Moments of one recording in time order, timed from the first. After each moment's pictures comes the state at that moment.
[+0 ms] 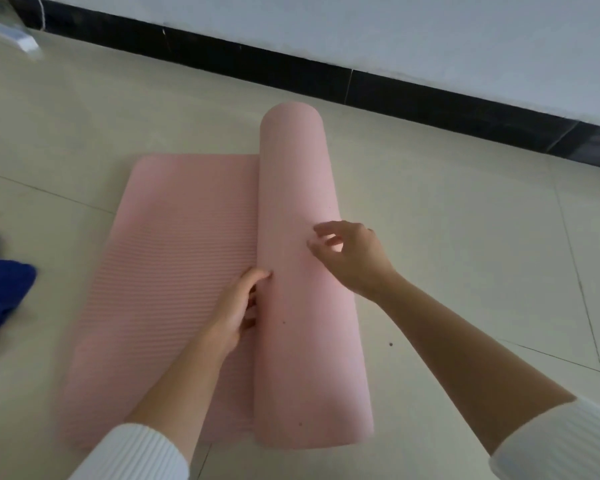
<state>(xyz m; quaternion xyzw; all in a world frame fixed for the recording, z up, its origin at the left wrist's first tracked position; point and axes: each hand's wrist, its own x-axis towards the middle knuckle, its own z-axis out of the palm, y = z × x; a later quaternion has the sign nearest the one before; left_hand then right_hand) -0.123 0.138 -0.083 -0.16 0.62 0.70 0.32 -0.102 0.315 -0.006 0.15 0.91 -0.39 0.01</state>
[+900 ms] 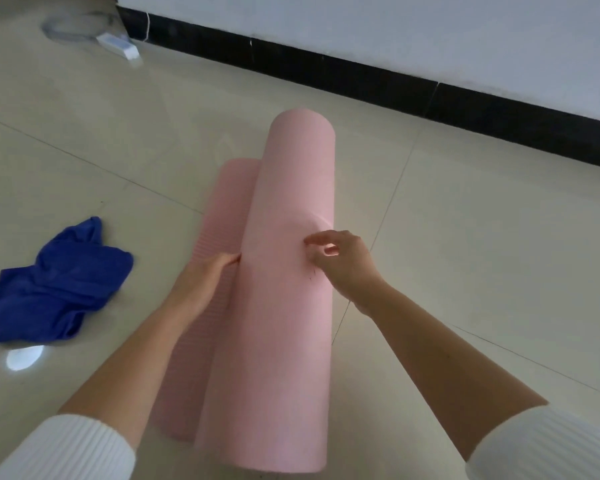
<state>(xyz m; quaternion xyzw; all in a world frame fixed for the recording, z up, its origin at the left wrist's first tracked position) -0.176 -0.017 -0.028 -0.10 0.86 0.47 0.16 -0.159 0.195 -0.023 0.14 0.82 -0.54 0.07</state>
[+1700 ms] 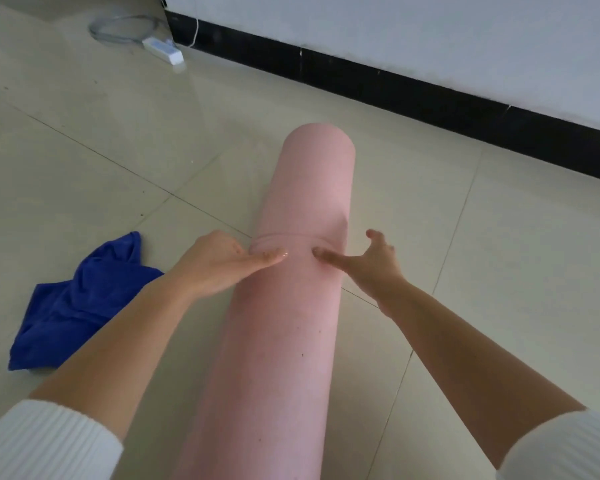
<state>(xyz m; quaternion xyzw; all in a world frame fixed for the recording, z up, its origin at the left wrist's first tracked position) -0.275 -0.089 -0.017 -0.03 0.93 0.31 0.20 -0.249 0.139 -0.034 0.24 0.80 -0.54 0.13</state>
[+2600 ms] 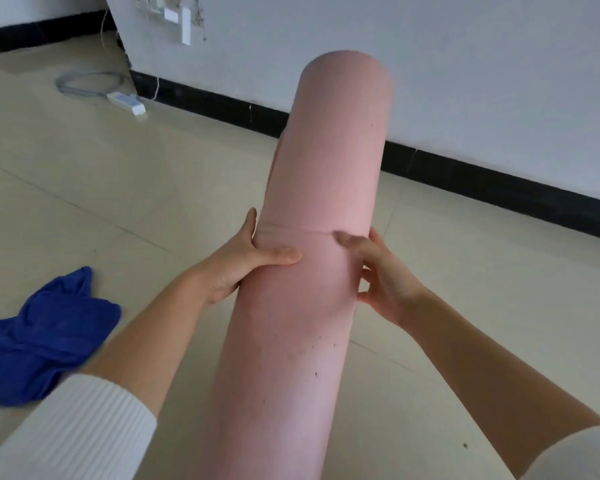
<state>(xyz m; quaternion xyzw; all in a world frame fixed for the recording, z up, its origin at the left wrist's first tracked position) -0.253 0.037 0.042 0.08 0.70 0.65 0.28 -0.187 0.254 0.046 0.17 0.62 -0.75 0.13</state>
